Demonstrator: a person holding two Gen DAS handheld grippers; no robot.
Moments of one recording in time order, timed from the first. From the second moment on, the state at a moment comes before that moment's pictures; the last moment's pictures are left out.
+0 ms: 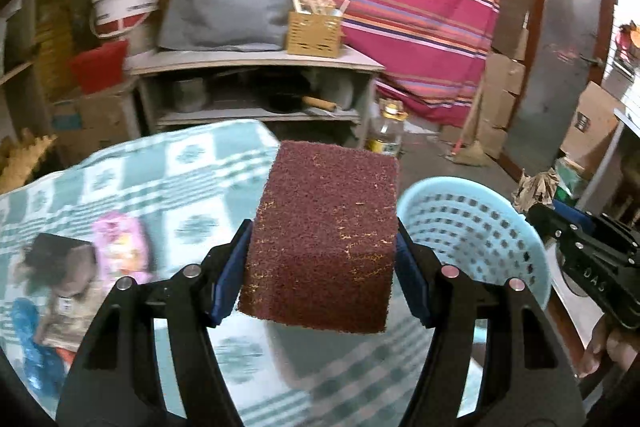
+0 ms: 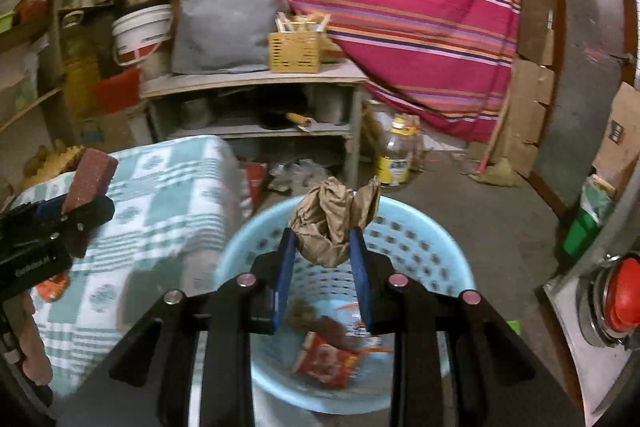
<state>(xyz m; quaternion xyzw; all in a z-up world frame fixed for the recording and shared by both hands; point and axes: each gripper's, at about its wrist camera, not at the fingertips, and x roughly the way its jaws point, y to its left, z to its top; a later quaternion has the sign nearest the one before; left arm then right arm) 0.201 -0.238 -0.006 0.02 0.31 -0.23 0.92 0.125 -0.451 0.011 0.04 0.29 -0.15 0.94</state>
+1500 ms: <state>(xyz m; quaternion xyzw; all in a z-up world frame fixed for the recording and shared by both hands) 0.207 -0.281 -0.012 0.02 0.30 -0.21 0.93 0.126 -0.509 -0.020 0.09 0.31 -0.19 0.93</state>
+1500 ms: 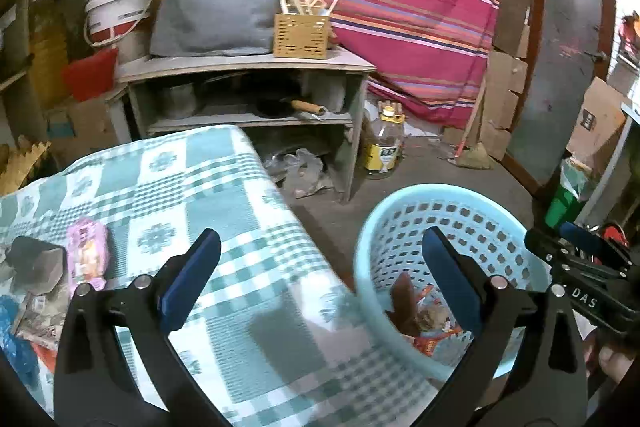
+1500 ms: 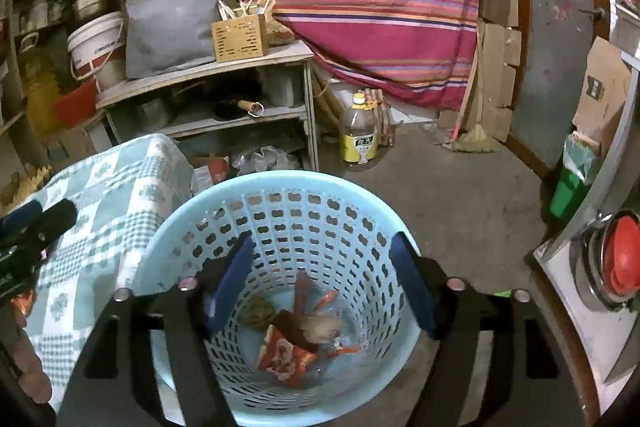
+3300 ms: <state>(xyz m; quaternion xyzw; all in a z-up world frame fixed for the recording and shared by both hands) 0.223 0.074 -0.102 -0.04 0.46 0.00 0.89 0.224 -0.247 -0.039 -0.02 0.34 -0.03 0.94</state>
